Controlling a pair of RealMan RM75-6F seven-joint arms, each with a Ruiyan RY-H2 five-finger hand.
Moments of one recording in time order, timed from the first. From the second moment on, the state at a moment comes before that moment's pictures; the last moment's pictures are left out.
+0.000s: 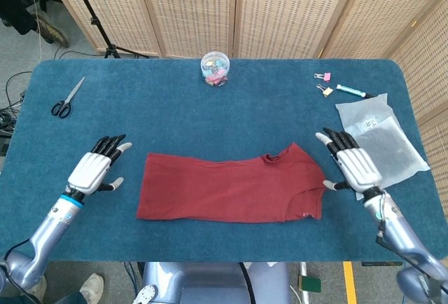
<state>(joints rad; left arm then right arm) -0.51 -1.40 -0.02 -1.28 1.50 1.14 -0.16 0.50 -1.12 0.08 -1.57 -1.40 1.09 0.15</state>
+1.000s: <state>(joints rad) -0.63 -1.39 -0.13 -1.42 1.11 0.87 0.18 0.15 -1.19 -0.03 -1.31 -1.78 1.76 0.25</state>
